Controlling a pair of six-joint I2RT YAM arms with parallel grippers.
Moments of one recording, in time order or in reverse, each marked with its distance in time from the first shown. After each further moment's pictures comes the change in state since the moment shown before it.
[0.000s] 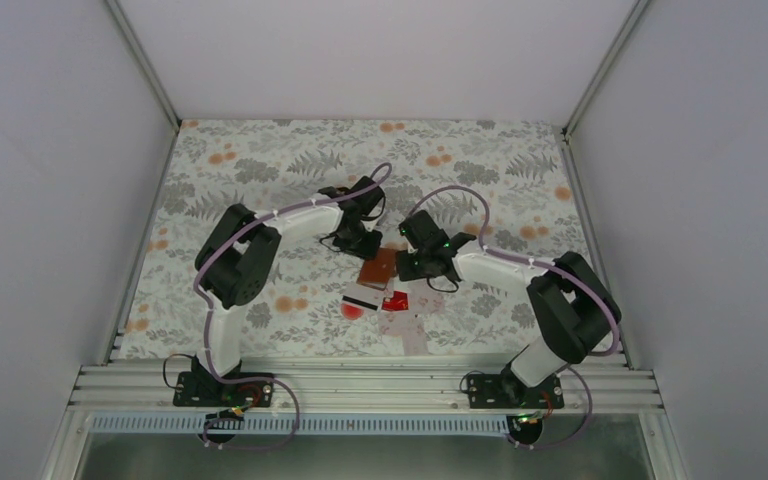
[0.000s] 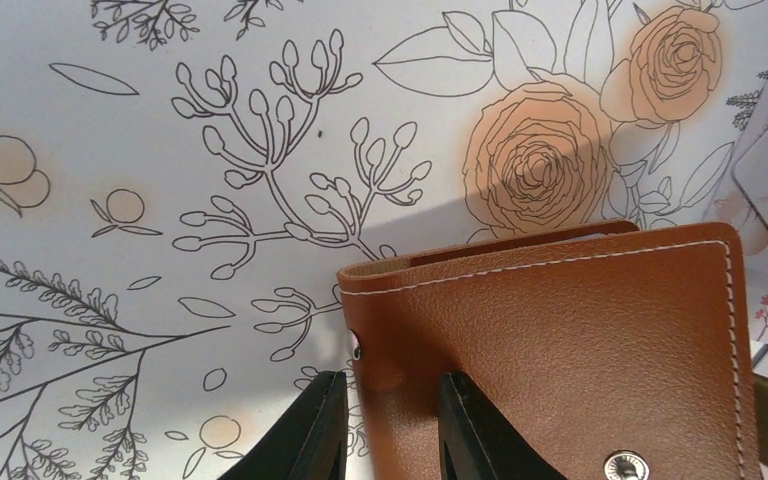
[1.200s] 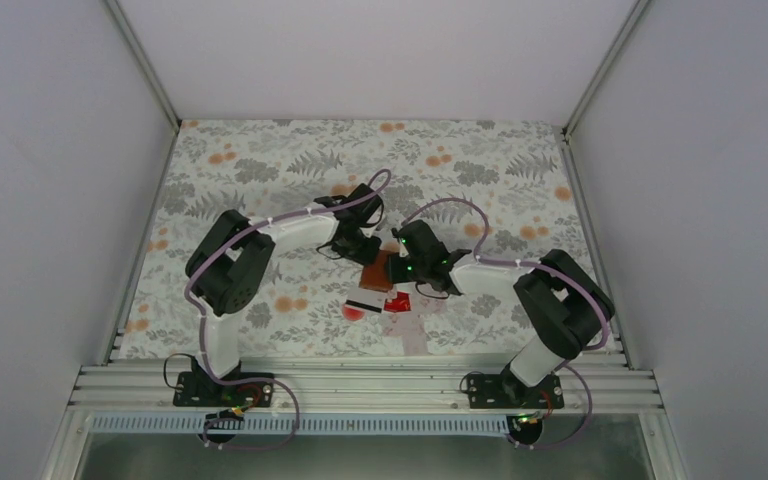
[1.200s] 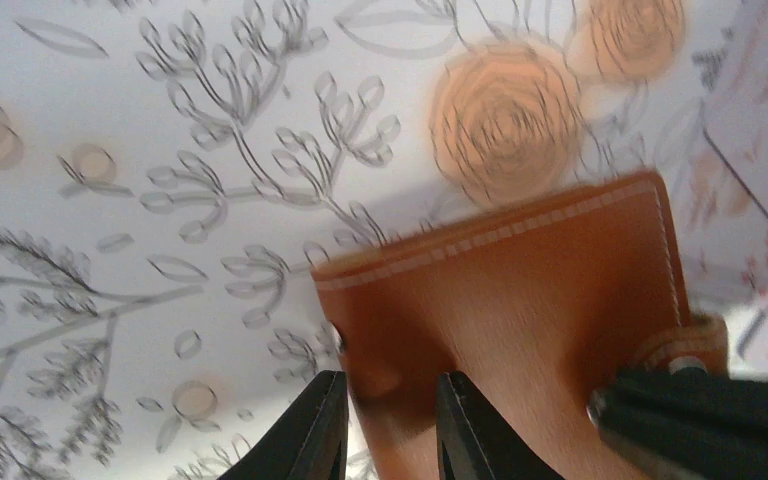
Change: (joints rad) left arm -0.035 -0.069 -0.102 0.093 -0.040 -0.012; right arm 0.031 0.040 -0.131 0.380 -0.126 0.106
